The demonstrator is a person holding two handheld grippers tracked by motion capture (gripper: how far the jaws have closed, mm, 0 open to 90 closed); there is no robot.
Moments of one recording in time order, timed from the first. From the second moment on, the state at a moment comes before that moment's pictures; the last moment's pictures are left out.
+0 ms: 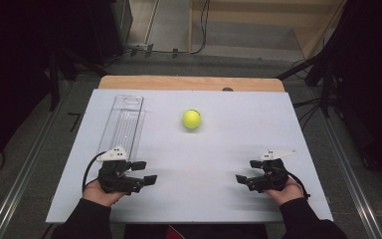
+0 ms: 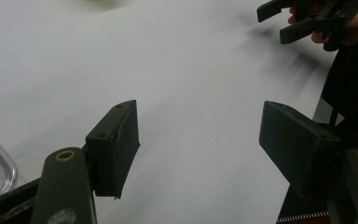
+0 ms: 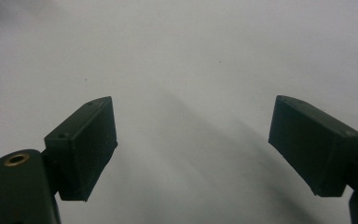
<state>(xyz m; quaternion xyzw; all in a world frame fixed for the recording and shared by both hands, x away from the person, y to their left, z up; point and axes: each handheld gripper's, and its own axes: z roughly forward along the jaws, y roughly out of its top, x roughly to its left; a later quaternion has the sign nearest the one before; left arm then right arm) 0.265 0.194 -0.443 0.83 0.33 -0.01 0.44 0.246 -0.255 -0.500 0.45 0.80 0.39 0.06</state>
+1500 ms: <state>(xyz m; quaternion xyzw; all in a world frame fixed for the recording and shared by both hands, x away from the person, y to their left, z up) 0.334 0.138 -0.412 0.84 0.33 0.01 0.43 0.247 -0.255 -0.500 0.46 0.80 0.39 0.06</state>
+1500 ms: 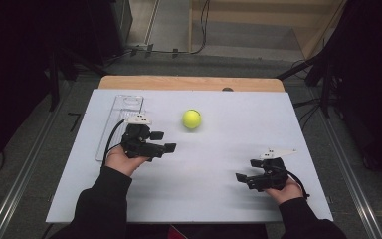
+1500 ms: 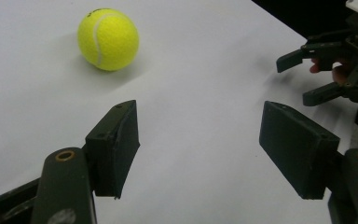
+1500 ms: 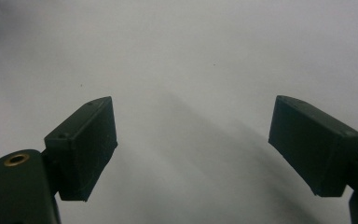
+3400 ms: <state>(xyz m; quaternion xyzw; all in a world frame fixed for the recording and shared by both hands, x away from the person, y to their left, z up) 0.413 0.088 -0.418 0.83 0.33 0.00 0.44 0.245 -0.254 -0.499 0.45 0.80 0.39 0.05</state>
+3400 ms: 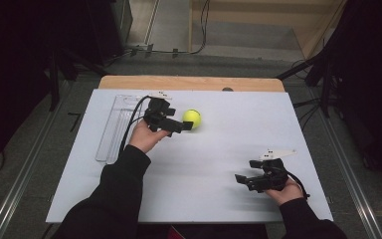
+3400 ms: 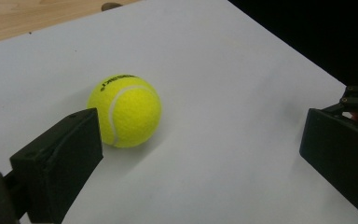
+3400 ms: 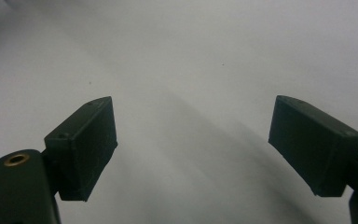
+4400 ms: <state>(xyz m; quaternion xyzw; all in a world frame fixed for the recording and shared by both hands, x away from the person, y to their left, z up) 0.454 0.052 -0.431 0.84 0.35 0.04 0.42 0.244 -0.253 -0.498 0.45 0.80 0.39 0.05</state>
